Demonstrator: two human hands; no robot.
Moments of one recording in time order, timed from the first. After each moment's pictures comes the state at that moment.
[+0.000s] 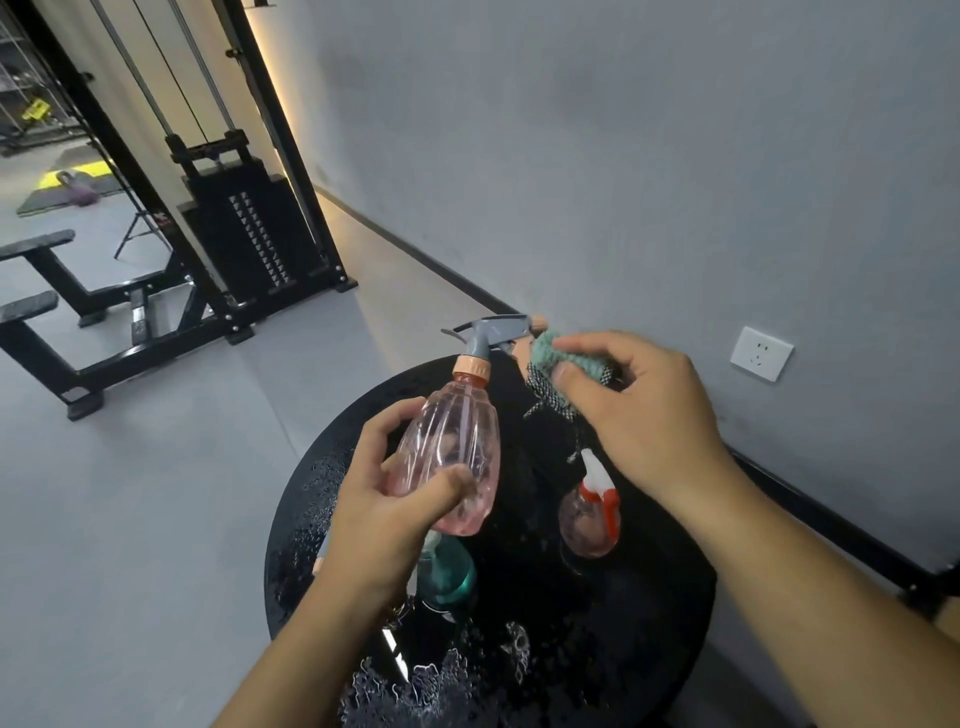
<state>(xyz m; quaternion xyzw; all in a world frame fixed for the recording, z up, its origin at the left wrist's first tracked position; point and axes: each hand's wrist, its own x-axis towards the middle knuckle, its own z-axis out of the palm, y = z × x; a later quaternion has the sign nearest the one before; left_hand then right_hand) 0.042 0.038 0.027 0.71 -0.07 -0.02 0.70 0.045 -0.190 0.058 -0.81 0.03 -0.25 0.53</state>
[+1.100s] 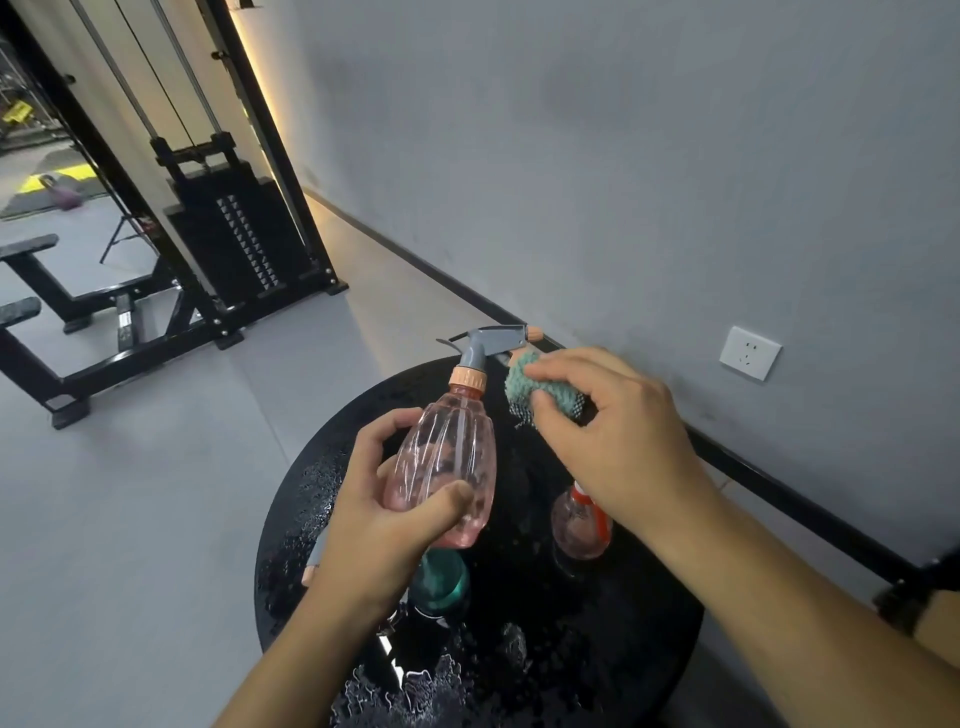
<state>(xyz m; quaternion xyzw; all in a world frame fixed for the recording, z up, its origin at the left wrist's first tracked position) 0.046 0.040 0.019 0.72 -0.07 -0.04 0.69 0.037 -0.182 0.052 -0.86 -0.03 -0.27 0.43</state>
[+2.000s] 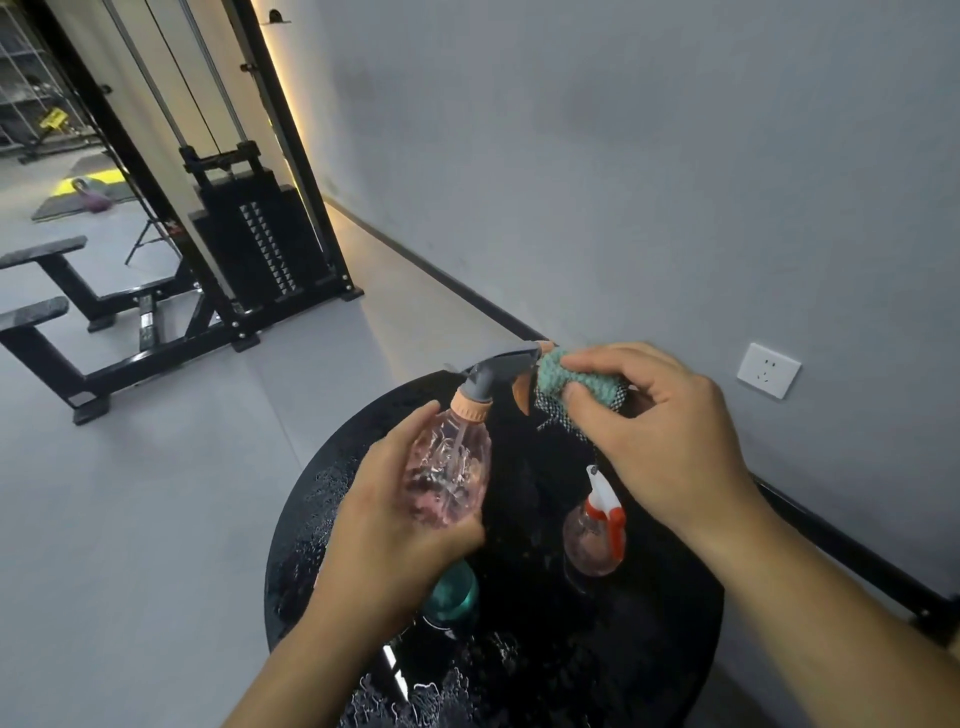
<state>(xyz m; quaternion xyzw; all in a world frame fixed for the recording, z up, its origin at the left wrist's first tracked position) 0.047 0.048 0.023 0.86 -0.14 0.06 0.48 0.036 -0.189 0.066 -0.81 -0.01 -0.29 0.52</state>
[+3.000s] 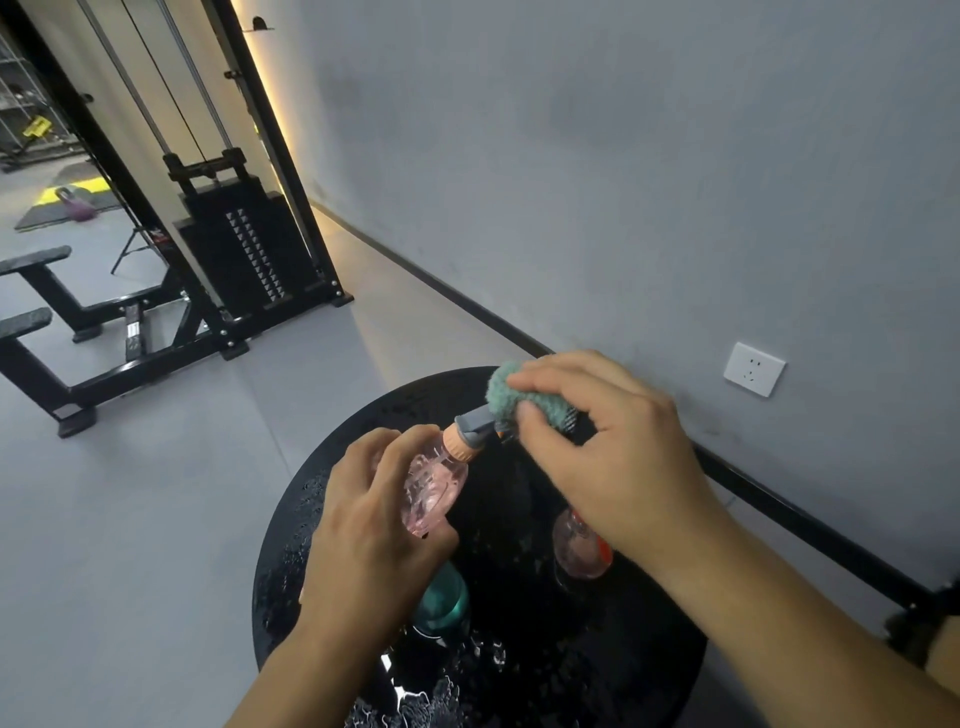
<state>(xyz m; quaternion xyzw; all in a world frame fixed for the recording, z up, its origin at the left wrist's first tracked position) 0.055 0.048 0.005 0.92 -0.18 0.19 0.30 0.026 -0.172 0.072 -0.84 -0.08 -0.31 0.43</state>
